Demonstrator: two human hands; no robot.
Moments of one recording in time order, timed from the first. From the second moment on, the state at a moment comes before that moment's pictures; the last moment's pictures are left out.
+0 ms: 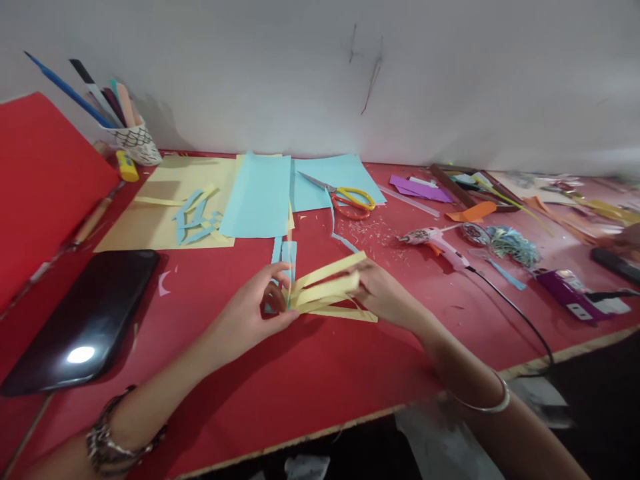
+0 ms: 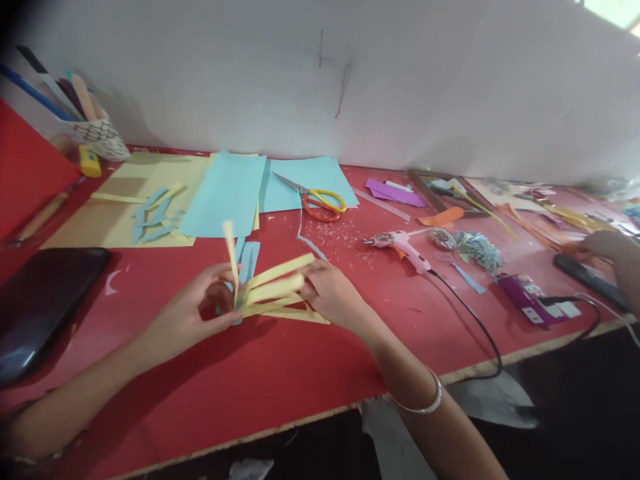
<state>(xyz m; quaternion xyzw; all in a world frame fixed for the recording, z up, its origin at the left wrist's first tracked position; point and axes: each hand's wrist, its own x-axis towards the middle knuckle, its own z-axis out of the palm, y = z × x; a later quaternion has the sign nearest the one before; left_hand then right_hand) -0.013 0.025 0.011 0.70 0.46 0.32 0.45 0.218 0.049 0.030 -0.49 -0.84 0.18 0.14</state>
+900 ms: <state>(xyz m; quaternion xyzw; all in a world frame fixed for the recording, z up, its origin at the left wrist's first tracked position) -0.023 0.038 0.006 0.90 0.36 0.15 0.22 0.205 0.004 0.033 -0.47 -0.88 -0.09 0.05</state>
